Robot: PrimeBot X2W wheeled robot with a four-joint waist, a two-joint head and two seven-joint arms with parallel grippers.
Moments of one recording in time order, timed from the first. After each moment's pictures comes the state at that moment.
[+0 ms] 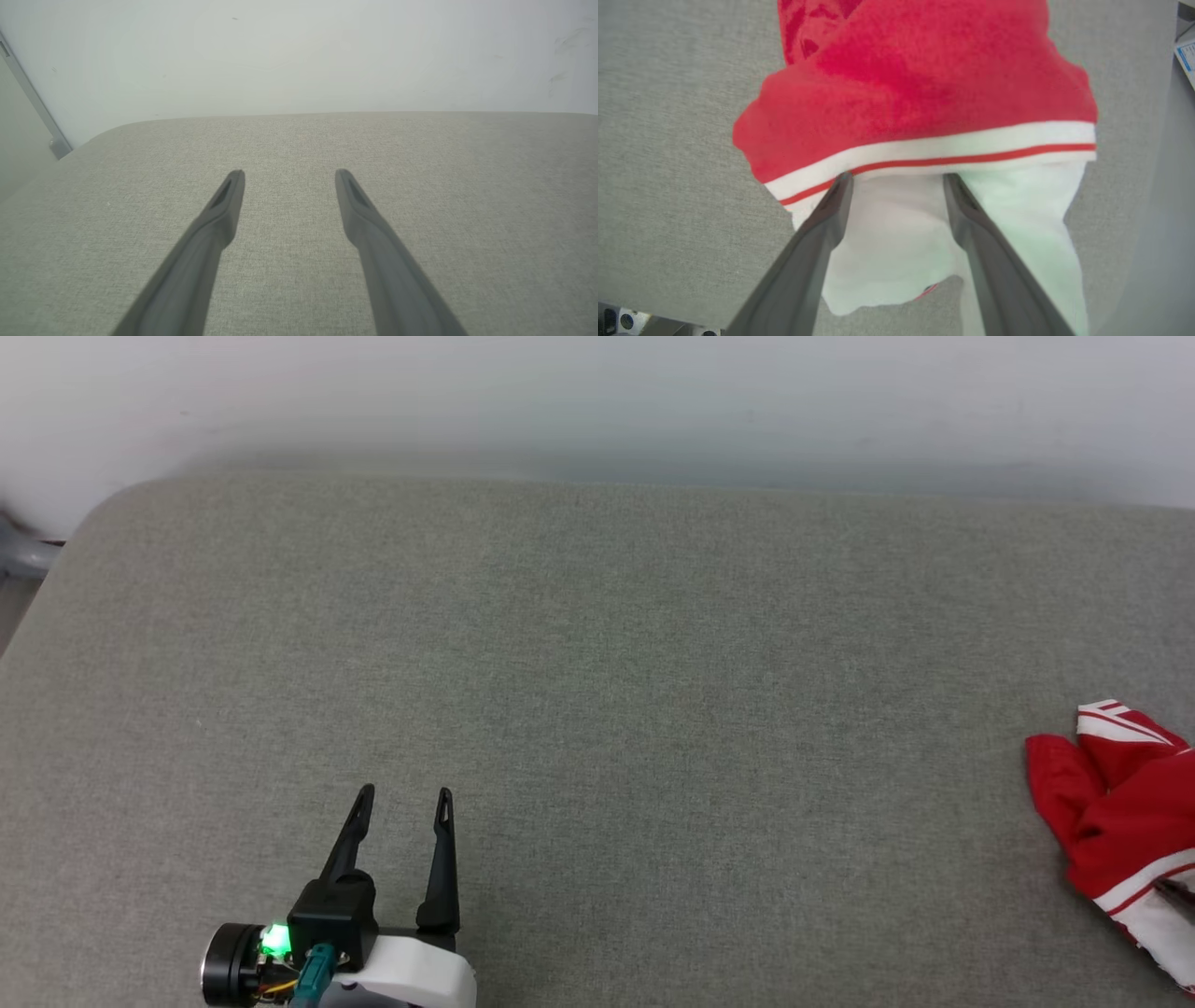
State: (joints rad) left arm 0.01 0.05 -0.13 0.10 -0.05 0.06 -0.26; right arm -0.13 -0.72 0.06 0.20 0.61 0.13 0.75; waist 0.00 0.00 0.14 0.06
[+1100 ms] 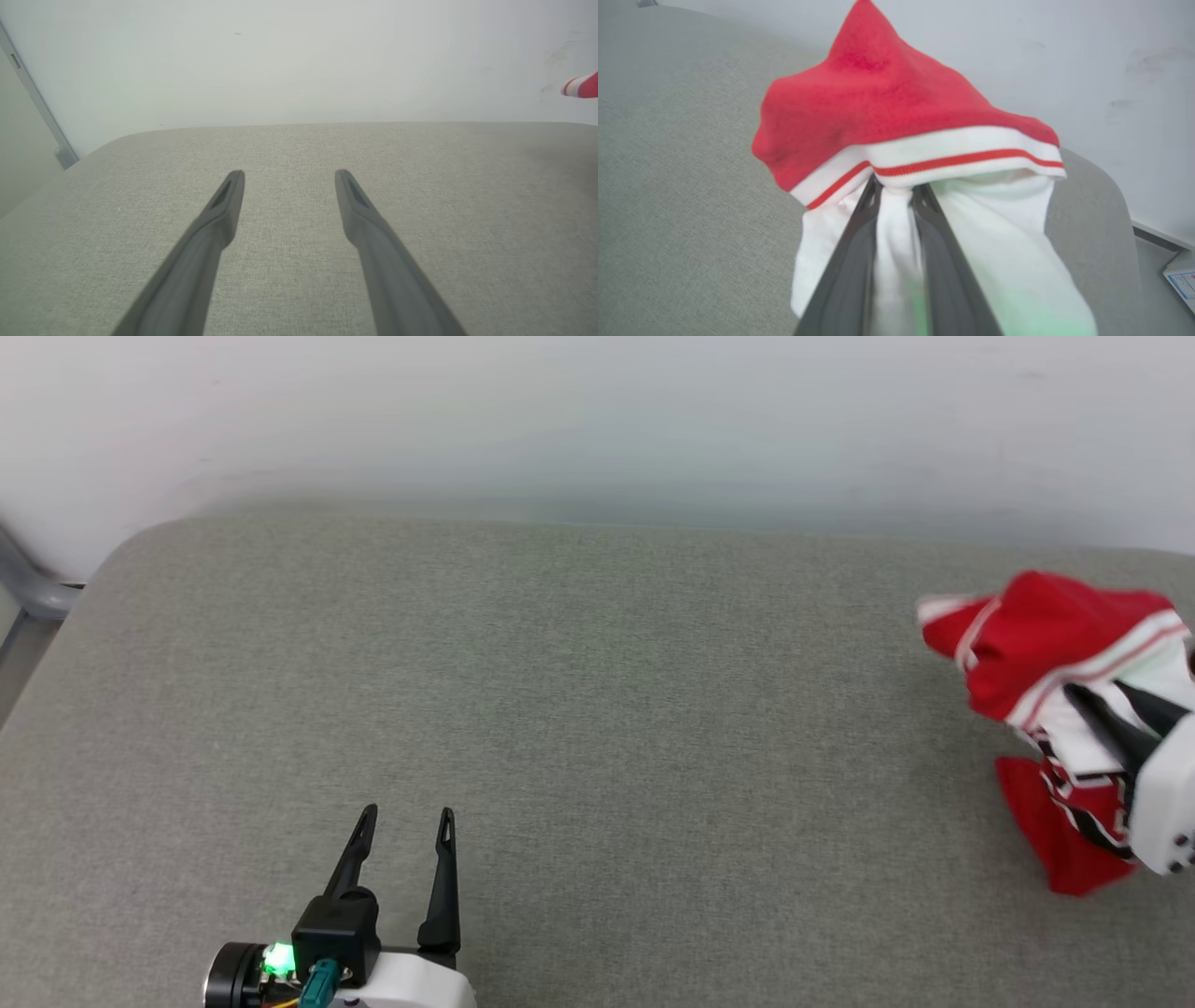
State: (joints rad) left arm 0.03 0.05 -0.13 0.11 -0.05 0.06 -0.26; right arm -0.32 -0.72 0.26 0.09 0.64 0.13 0.38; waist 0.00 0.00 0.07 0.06
